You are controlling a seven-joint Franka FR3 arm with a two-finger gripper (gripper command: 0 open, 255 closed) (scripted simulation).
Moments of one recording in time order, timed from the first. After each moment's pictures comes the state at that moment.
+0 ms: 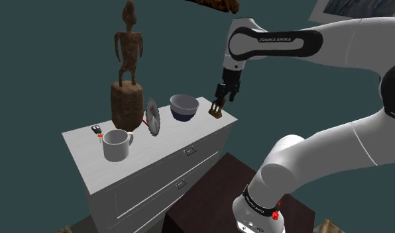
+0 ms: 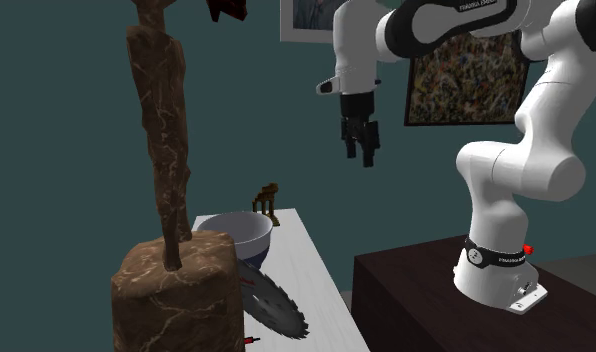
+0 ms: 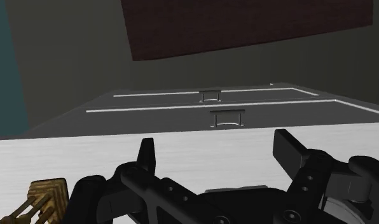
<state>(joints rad) -0.03 -0.59 -0.27 -2.42 -0.20 1.72 -0.10</state>
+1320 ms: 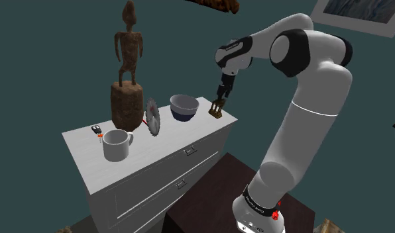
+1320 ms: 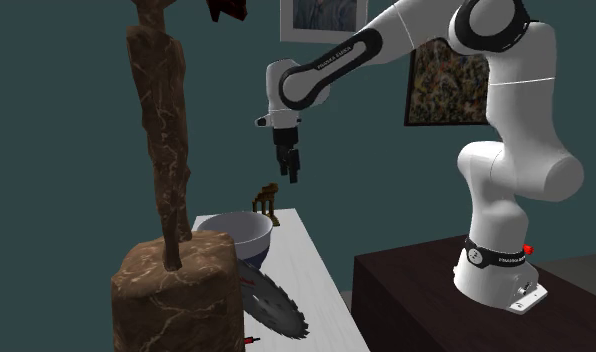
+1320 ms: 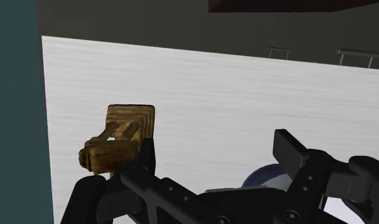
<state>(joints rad) -0.09 0.13 -0.59 -1.98 0.02 2.04 -0.73</state>
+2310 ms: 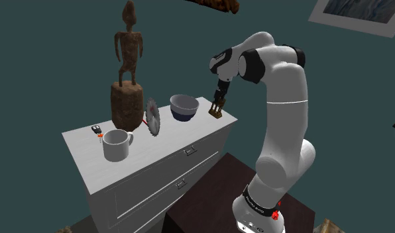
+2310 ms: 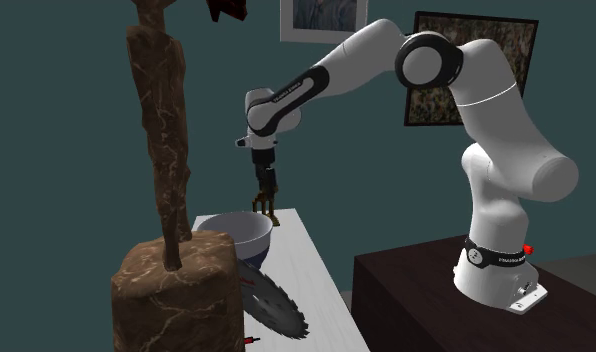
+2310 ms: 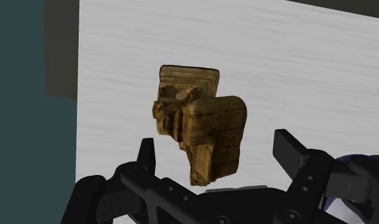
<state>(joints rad) -0.26 0.52 -0.54 -1.67 0.25 2.08 -0.96</state>
